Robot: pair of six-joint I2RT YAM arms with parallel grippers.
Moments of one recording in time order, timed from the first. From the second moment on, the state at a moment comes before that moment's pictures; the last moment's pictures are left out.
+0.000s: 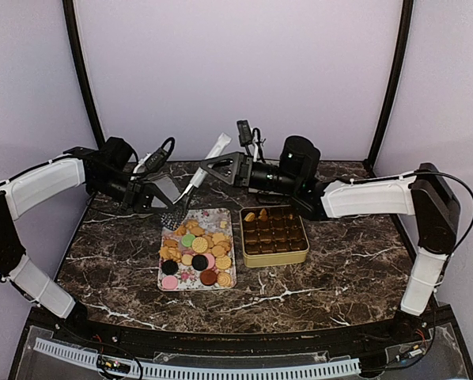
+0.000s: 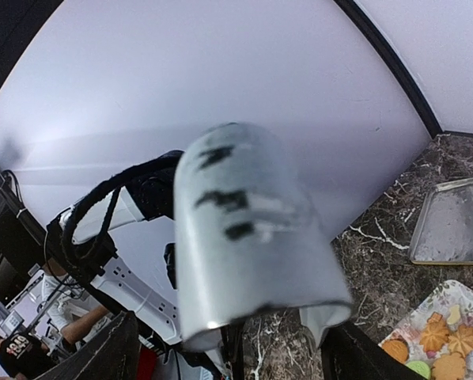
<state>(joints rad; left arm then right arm) -0.32 1.49 1.23 -0.94 1.28 0.52 0.86 1.82 1.24 0.75 -0.59 0.82</state>
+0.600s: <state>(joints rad) -0.32 1.49 1.24 -0.96 1.32 0.55 0.87 1.88 1.31 0.77 -0.66 0.86</state>
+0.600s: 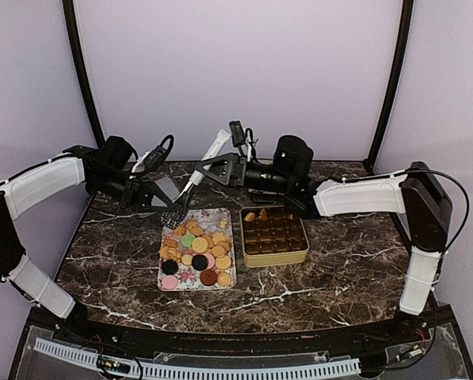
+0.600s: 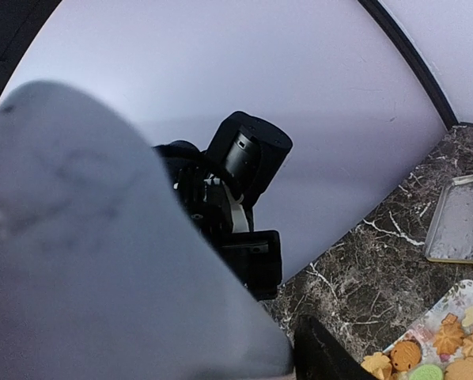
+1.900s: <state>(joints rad) -0.06 1.43 1.24 -0.81 0.72 0.36 1.04 1.77 1.41 0.20 -0.04 0.28</state>
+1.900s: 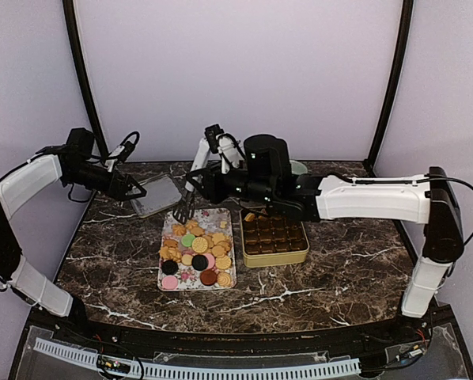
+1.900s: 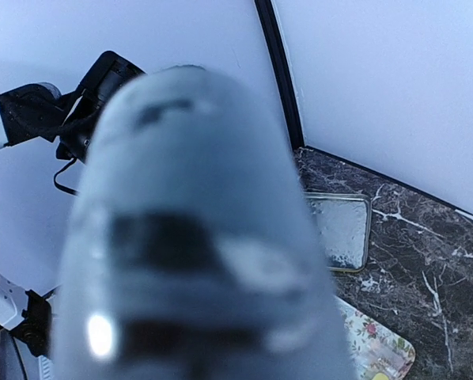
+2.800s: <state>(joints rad) 0.08 1.38 1.10 -0.80 0.63 0.35 1.11 2.25 1.83 0.16 0.26 0.10</state>
